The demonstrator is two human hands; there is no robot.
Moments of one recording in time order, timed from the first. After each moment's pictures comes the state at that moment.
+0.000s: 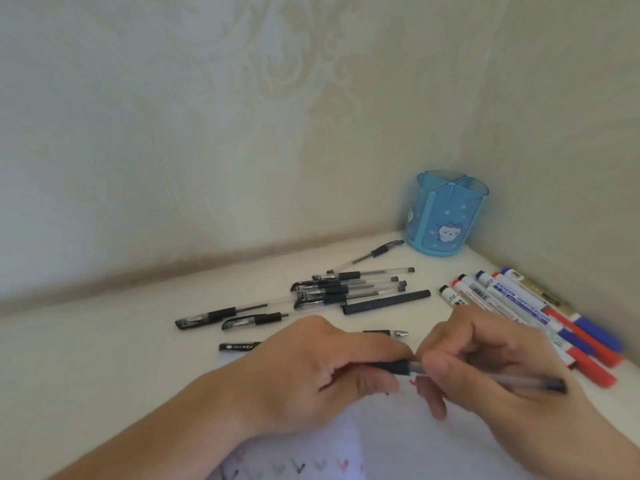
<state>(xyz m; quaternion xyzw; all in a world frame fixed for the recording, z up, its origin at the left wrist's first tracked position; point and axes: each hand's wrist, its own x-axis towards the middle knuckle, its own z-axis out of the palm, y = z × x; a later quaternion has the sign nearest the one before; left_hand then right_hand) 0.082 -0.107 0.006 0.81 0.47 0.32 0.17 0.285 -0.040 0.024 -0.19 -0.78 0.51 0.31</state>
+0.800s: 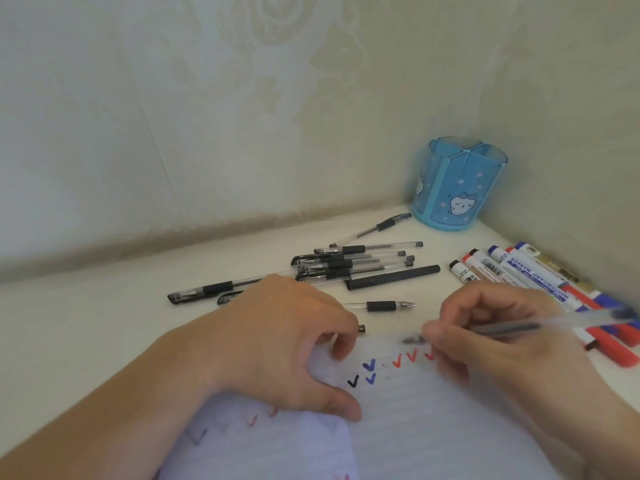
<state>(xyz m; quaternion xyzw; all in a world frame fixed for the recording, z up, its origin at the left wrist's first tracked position) 0.056 -0.109 0.004 0.80 0.59 0.09 0.08 0.276 -0.028 0.000 -0.32 -0.71 0.53 0.34</state>
